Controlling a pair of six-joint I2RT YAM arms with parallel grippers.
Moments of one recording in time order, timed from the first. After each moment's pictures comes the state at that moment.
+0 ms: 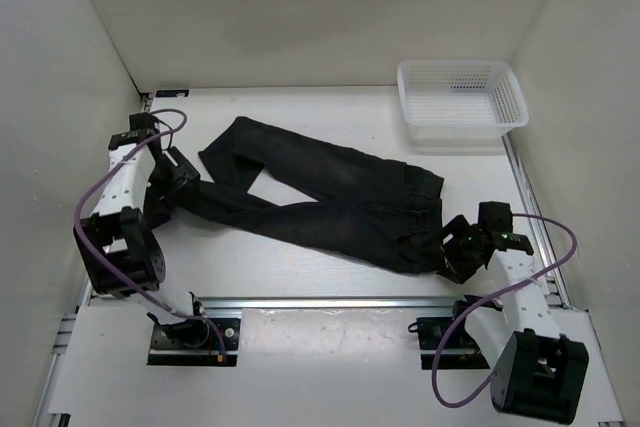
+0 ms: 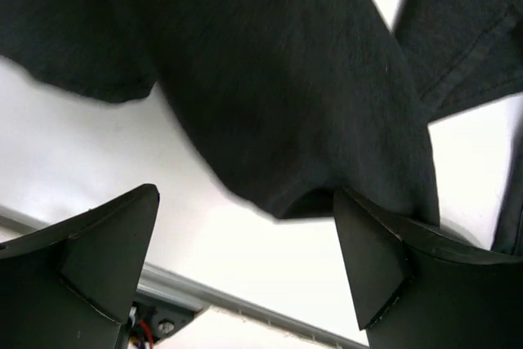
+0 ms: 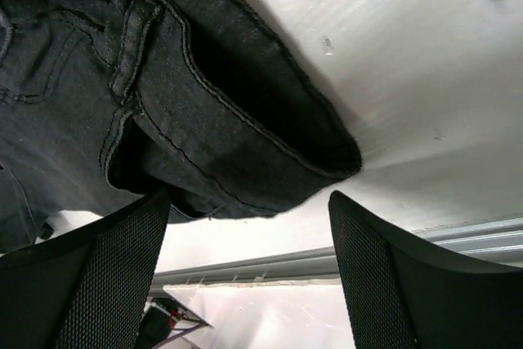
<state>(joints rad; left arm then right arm) 0.22 1.55 1.29 -1.02 -0.05 -0.50 -0.14 0.87 0.46 -0.79 -0.31 0.78</state>
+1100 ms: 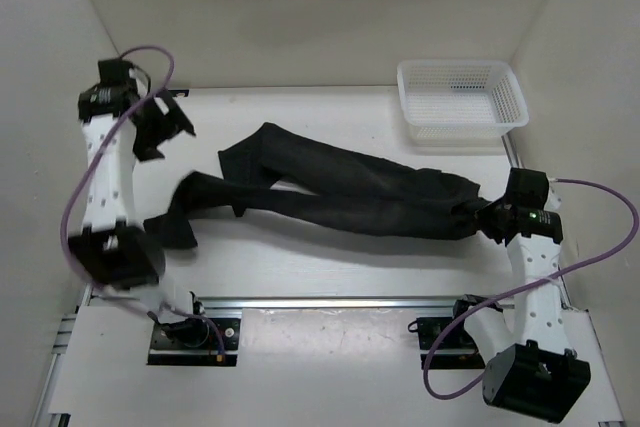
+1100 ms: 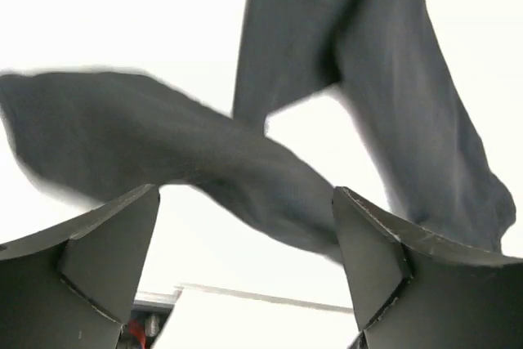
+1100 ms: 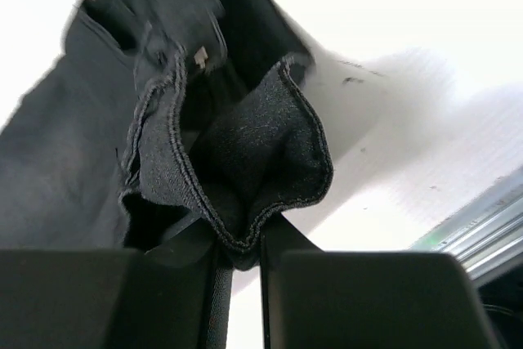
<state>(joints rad) 0.19 1.47 1.66 -1.20 0.15 -0.41 -0.20 0.86 0.82 -0.89 0.07 0.77</state>
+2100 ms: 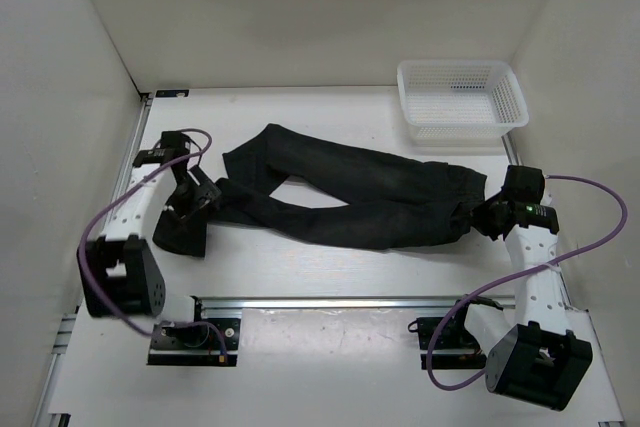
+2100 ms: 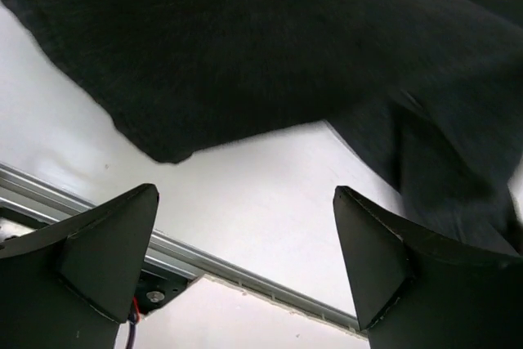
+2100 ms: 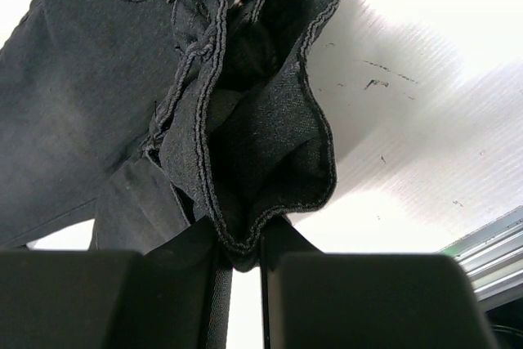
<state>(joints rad) 0.03 1.37 1.11 -1.04 -0.10 -0.65 -0.21 0.96 0.79 -0.82 0.01 0.74</state>
